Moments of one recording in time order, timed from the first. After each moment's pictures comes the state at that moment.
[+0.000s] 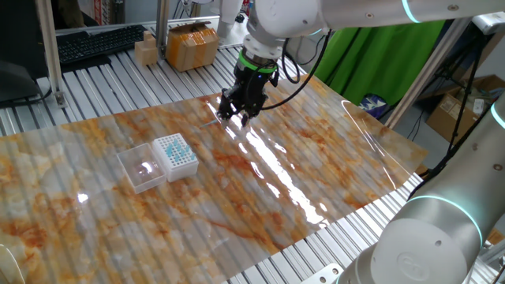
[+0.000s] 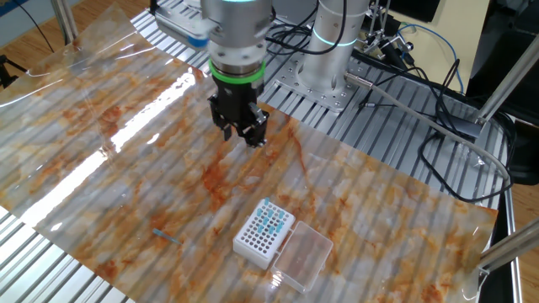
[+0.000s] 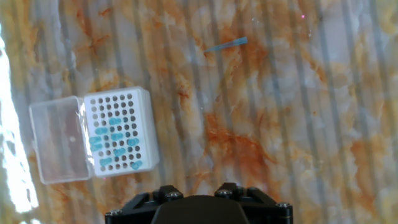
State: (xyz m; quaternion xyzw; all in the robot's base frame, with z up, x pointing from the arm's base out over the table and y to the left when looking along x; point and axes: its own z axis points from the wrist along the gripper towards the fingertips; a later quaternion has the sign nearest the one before) arm 0.499 -0.001 0.169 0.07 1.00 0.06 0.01
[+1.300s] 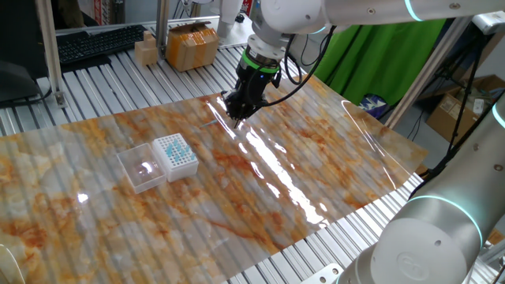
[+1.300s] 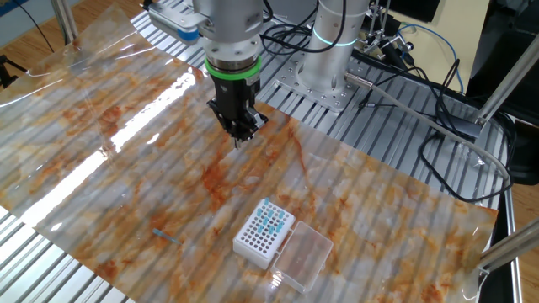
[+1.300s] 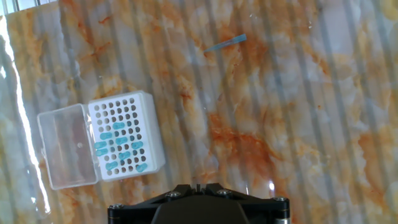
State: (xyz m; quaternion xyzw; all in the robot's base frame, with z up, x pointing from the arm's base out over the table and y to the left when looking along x) arm 0.499 0.000 0.169 0.08 0.99 0.07 0.01
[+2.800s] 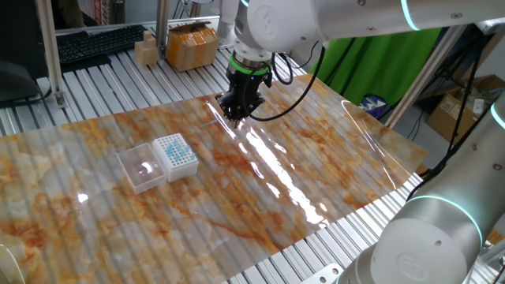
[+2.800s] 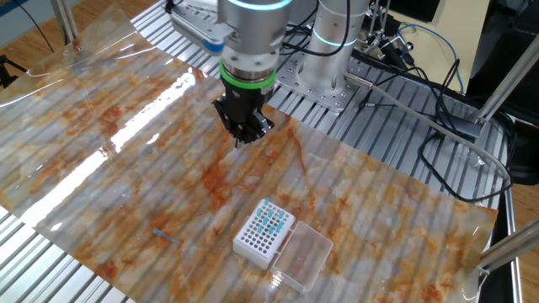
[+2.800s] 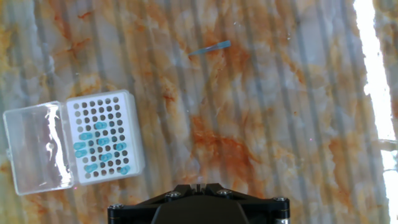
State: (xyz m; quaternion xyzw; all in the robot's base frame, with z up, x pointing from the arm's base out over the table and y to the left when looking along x) arm 0.499 0.000 0.169 0.07 1.00 -0.02 0.01
